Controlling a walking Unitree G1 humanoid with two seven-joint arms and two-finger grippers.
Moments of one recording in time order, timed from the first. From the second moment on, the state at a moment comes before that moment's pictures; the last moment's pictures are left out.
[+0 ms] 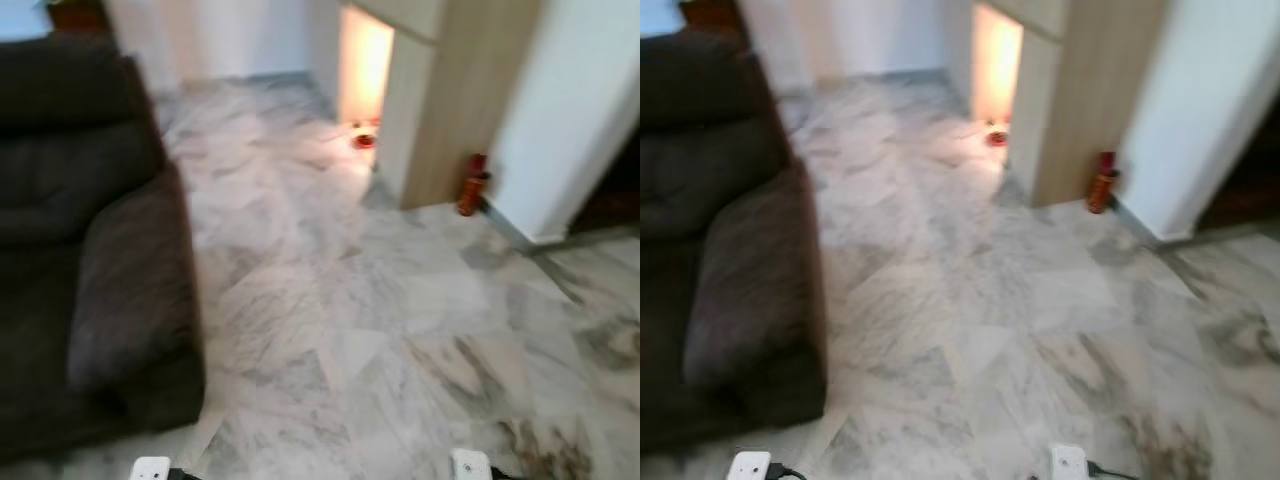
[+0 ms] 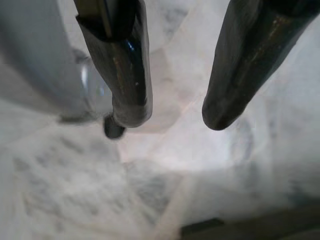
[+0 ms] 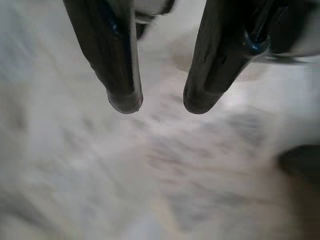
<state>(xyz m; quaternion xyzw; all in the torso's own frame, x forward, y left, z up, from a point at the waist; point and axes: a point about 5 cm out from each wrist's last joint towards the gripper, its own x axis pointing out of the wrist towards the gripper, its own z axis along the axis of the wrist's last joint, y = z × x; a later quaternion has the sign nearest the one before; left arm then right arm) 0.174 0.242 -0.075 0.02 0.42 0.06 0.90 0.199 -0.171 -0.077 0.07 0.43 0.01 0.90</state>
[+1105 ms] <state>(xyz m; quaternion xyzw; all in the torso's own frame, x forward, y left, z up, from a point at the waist) 0.159 0.244 -0.081 0.02 0.44 0.08 0.89 0.180 -0.185 -0.085 0.09 0.45 -0.02 0.89</state>
